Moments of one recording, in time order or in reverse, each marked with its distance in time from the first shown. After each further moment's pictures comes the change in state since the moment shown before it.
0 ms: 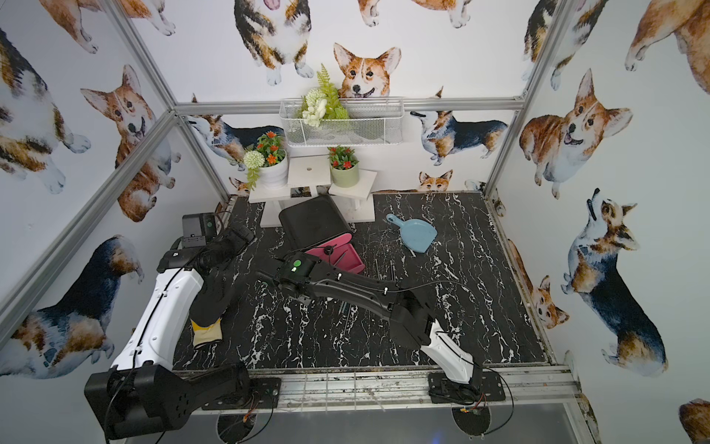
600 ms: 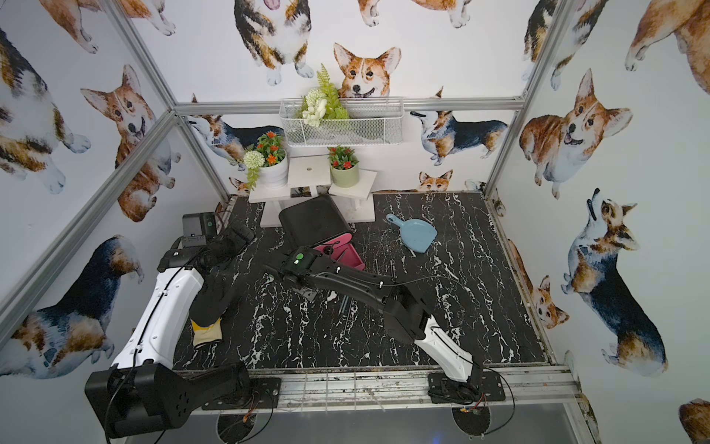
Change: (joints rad) left arm 0.000 0.004 0.002 0.007 0.014 0.000; right arm -0.052 0.055 0.028 -0.032 -0.029 0.039
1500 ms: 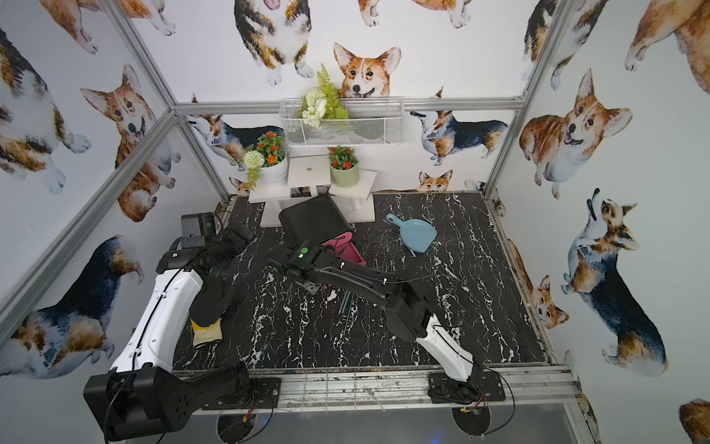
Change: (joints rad) left arm 0.000 -0.016 -0.001 0.000 0.000 0.003; right arm -0.043 -0.014 0.003 0.001 0.027 0.027
